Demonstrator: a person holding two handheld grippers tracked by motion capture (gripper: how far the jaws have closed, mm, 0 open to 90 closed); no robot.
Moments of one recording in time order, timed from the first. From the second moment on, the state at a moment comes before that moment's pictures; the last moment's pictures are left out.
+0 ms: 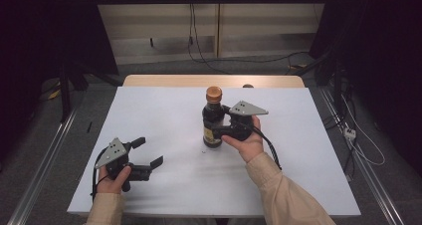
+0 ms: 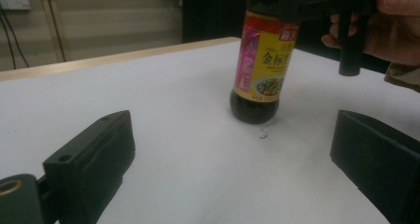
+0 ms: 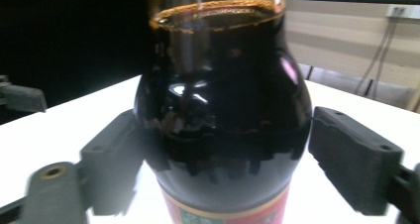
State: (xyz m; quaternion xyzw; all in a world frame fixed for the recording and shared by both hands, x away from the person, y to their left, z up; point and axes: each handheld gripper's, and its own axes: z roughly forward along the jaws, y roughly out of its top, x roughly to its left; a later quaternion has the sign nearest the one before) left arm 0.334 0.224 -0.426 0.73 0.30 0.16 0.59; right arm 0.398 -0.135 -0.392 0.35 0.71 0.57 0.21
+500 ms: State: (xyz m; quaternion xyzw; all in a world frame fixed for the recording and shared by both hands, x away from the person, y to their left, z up) left arm 0.343 0.206 -0.391 0.73 0.29 0.16 0.60; right arm 0.396 -0.135 -0.391 0.33 0.72 0.57 0.22
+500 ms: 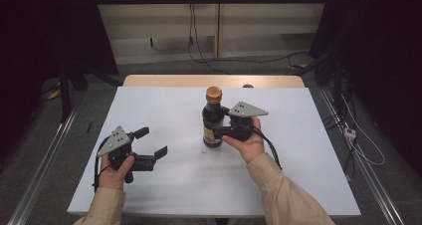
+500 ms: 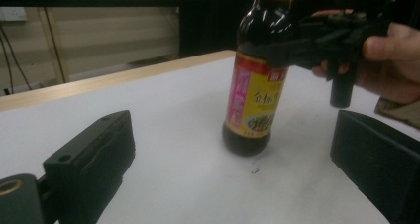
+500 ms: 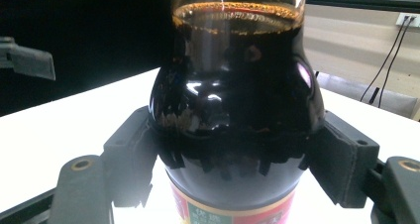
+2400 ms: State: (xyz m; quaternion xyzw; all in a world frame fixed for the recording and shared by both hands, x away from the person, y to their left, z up) left arm 0.414 0.114 -0.319 0.74 0.28 0.15 0.59; right arm 0.397 -0.135 -0.393 0.32 0.73 0.57 0.21
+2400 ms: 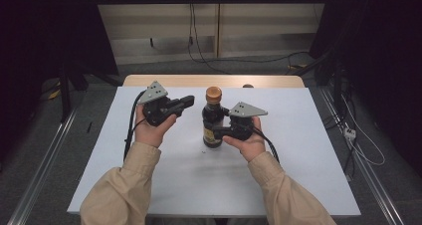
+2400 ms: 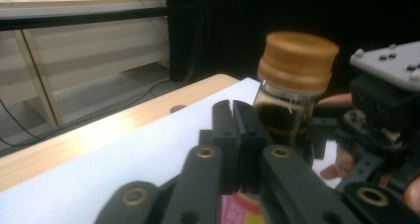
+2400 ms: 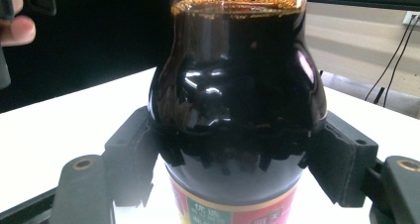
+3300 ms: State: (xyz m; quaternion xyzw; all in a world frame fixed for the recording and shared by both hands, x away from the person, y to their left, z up) left arm 0.429 0.085 -0.299 0.76 0.25 0.14 0.59; right arm 0.400 -0.136 -0.399 0.32 0.74 0.55 0.20
